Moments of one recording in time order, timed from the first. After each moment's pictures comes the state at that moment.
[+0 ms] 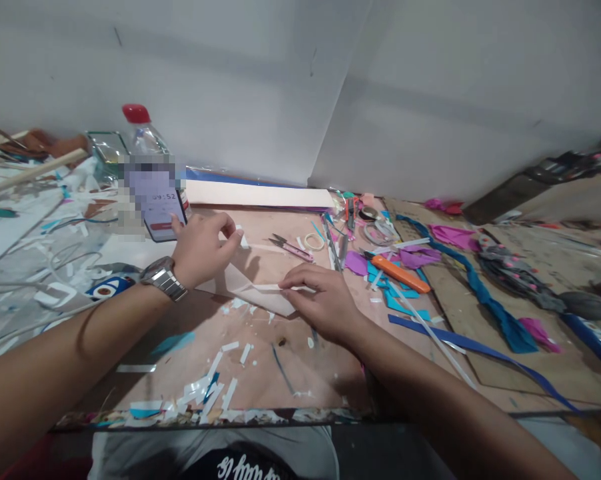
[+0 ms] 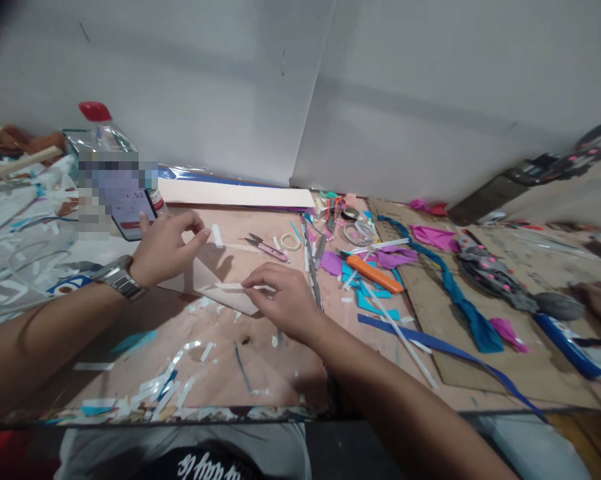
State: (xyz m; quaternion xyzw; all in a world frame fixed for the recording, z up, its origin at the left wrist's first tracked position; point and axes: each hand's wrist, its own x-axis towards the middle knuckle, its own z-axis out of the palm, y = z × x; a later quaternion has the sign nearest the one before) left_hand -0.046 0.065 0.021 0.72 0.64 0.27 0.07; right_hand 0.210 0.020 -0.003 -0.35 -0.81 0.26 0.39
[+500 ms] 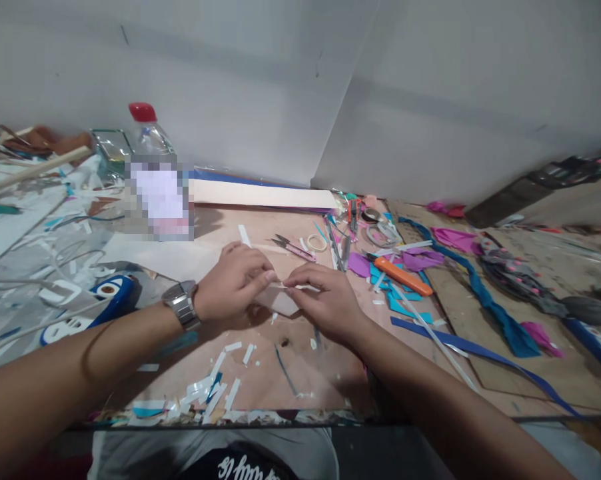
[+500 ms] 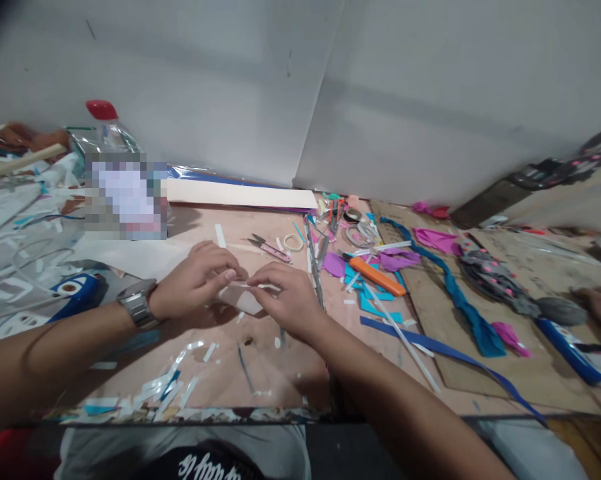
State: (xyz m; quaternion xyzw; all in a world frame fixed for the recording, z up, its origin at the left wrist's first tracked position) left_hand -0.025 0.035 -0.001 0.84 0.39 0.30 0.22; right_hand 0.209 0.020 0.000 -0.37 -0.81 0.25 0.39
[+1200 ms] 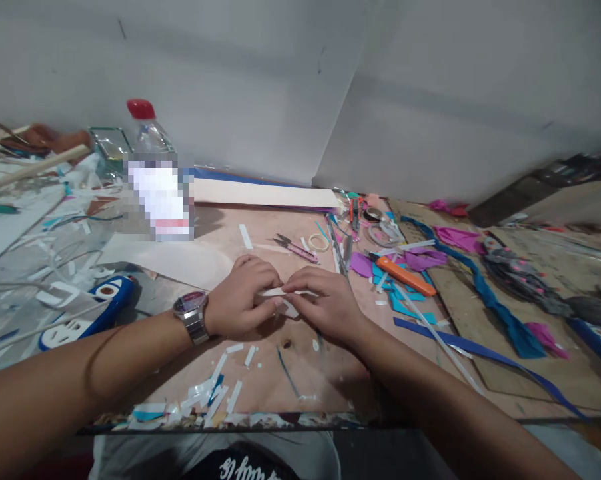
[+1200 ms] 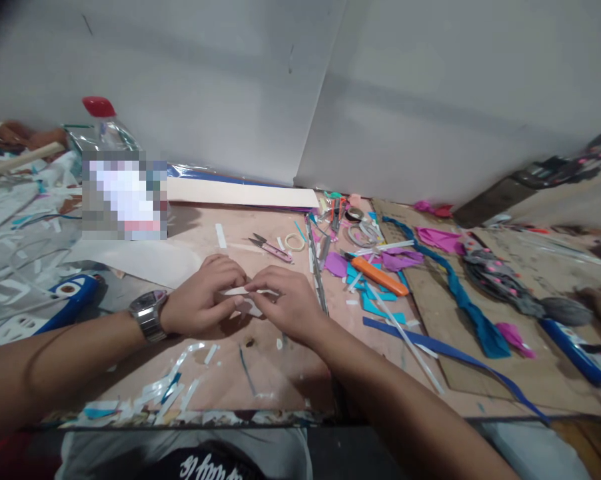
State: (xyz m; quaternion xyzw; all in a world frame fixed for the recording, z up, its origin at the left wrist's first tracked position) left_hand -0.014 0.023 -0.014 0.87 0.33 0.29 0.24; right_hand 0.209 0.022 -0.006 -0.33 -0.83 0.25 0.38
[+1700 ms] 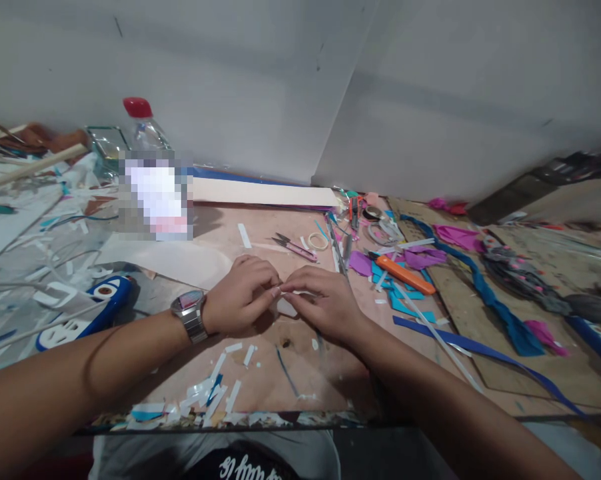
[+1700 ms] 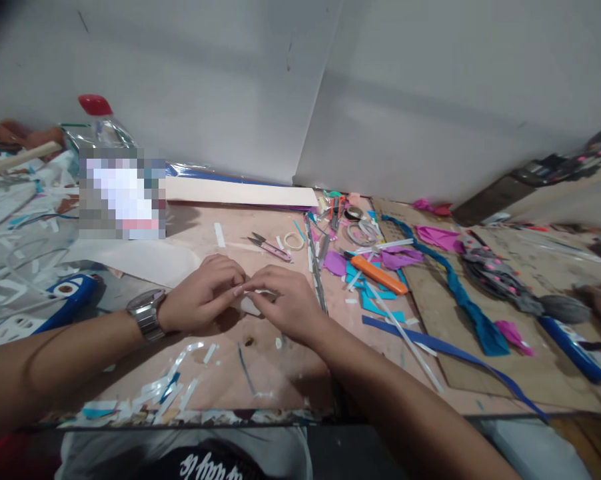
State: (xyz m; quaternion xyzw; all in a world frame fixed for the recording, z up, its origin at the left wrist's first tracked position) left_hand -0.015 0.023 -0.014 0.86 0.33 0.30 0.25; right_hand 0.211 0.023 -0.006 -0.32 -0.84 0.24 0.37
